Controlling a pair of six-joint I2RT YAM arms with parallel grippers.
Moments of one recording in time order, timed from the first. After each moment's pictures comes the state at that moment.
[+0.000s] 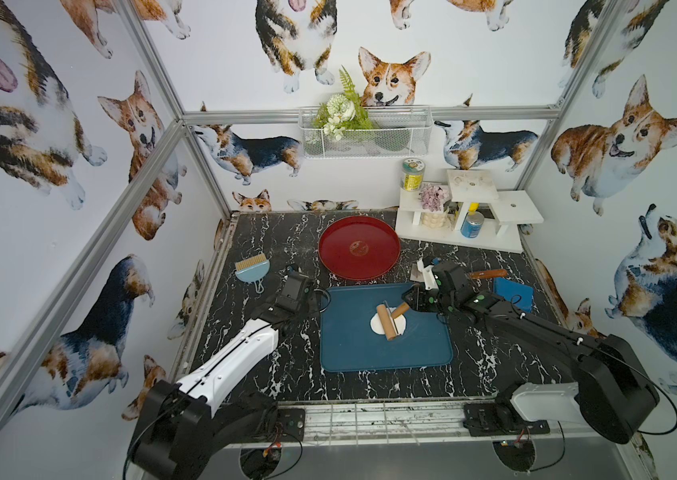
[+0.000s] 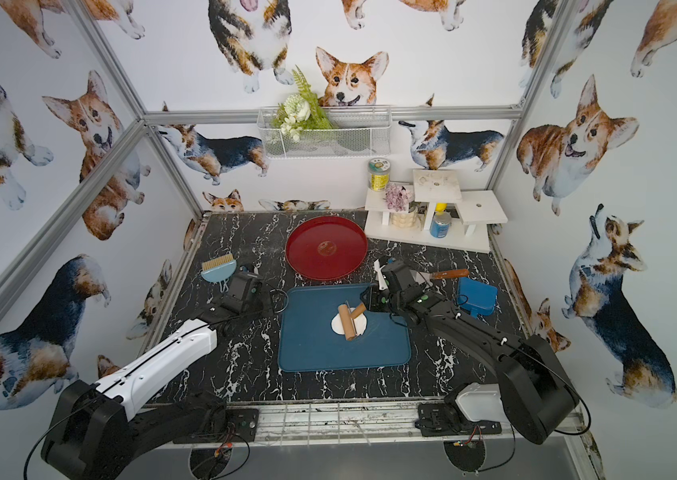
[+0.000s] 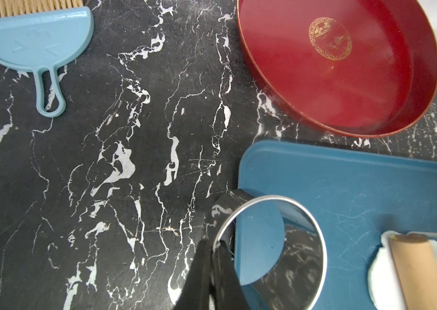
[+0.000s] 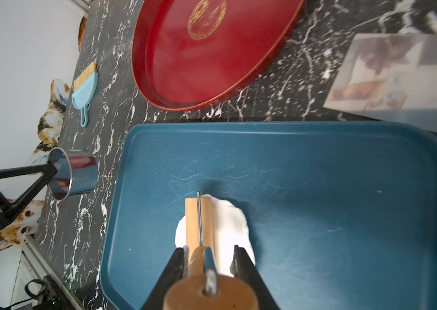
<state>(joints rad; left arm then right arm) -0.39 1.16 0.69 -0.43 -0.22 -0.51 0.54 1.31 0.75 -0.19 -0.19 0.60</state>
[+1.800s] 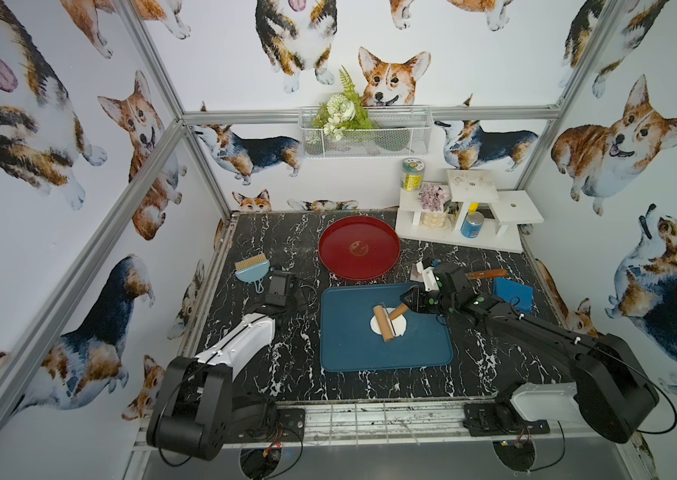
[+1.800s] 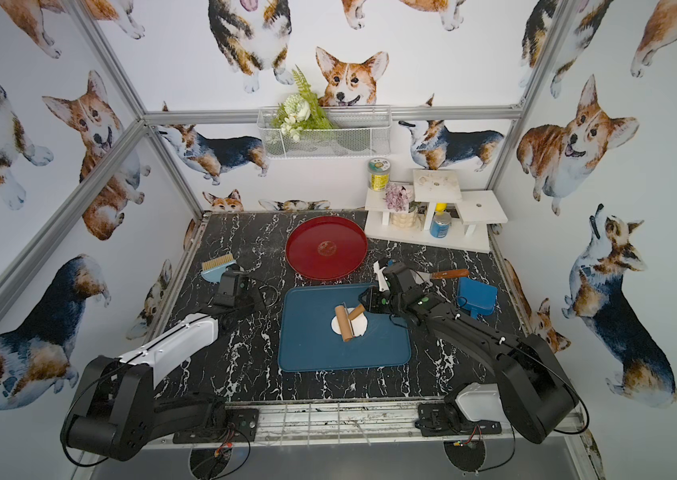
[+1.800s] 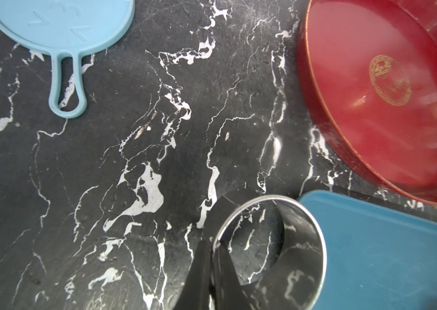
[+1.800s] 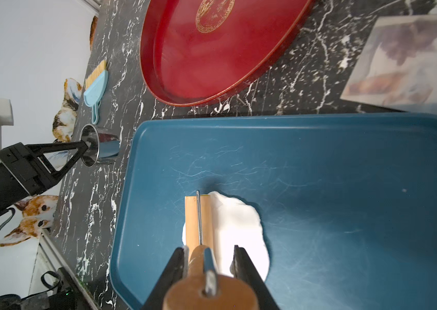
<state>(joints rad) -0.19 1.27 0.60 -0.20 -0.13 -0.51 0.52 1.31 0.73 -0.17 -0.23 0.62</state>
